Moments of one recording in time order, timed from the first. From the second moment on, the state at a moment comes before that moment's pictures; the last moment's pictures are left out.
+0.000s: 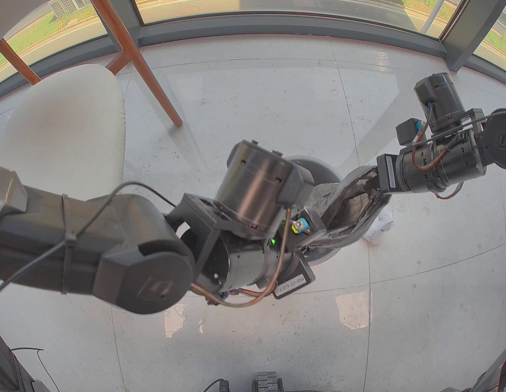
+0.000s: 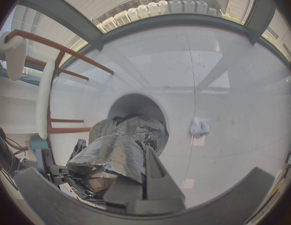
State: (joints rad) left arm -0.91 1.89 -1.28 -0.01 0.17 0.50; right arm 0.45 1.76 -1.48 0.45 -0.02 0.23
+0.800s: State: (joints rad) left arm -0.83 1.97 -1.38 -0.02 0.23 0.48; right arm 0.43 1.86 -1.55 0.37 -0.01 0.23
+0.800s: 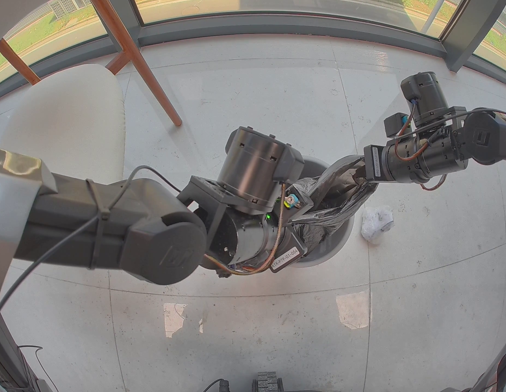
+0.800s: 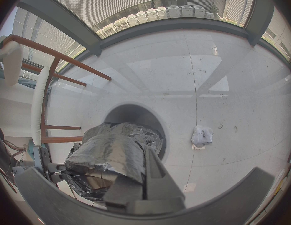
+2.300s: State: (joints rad) left arm -1.02 2.02 -1.38 0.08 0.24 0.05; right arm 0.38 1.86 -1.39 0.25 0.00 0.19
